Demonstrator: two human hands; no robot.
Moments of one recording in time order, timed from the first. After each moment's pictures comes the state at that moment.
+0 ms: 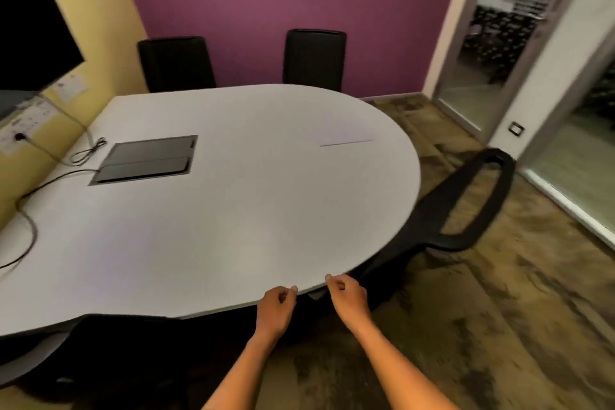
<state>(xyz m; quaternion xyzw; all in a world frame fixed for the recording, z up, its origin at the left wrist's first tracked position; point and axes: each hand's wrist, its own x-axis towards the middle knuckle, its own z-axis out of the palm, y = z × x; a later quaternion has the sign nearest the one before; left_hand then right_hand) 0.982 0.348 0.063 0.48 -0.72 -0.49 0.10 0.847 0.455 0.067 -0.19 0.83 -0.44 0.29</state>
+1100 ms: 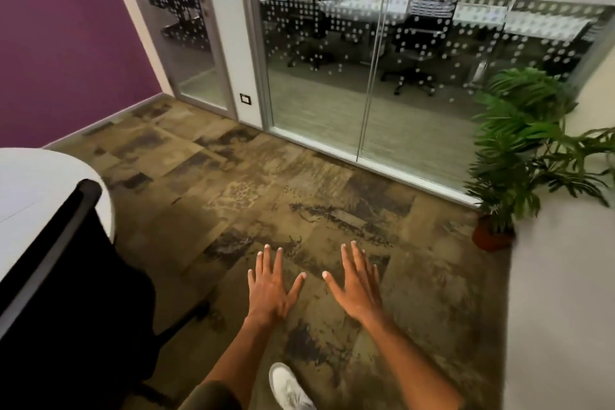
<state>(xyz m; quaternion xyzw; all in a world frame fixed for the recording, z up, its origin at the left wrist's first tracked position) 0.535 0.860 0.050 0.03 -0.98 -0.21 -0.04 0.532 1.062 0.048 0.01 0.98 -0.21 0.05</state>
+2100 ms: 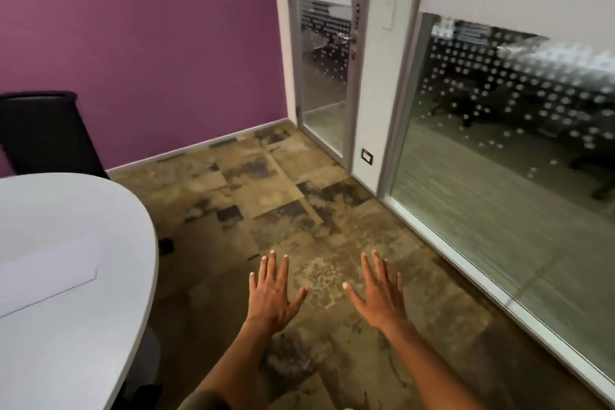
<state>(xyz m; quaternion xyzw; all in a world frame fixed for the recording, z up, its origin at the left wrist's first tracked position) -0.054 0.595 0.076 0.21 -0.97 -0.14 0.00 -0.172 0.815 0.057 -0.21 0.96 -0.16 0.09</state>
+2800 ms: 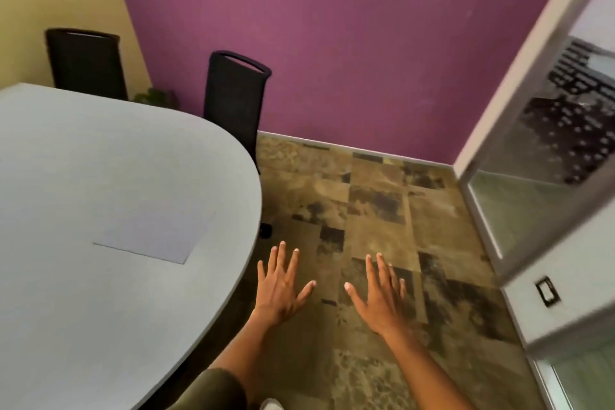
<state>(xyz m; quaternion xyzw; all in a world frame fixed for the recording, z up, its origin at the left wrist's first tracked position) -0.165 0.284 0.056 0.49 -0.86 -0.13 0.03 -0.369 0.399 0.073 -0.50 0.86 -0.10 0.09</state>
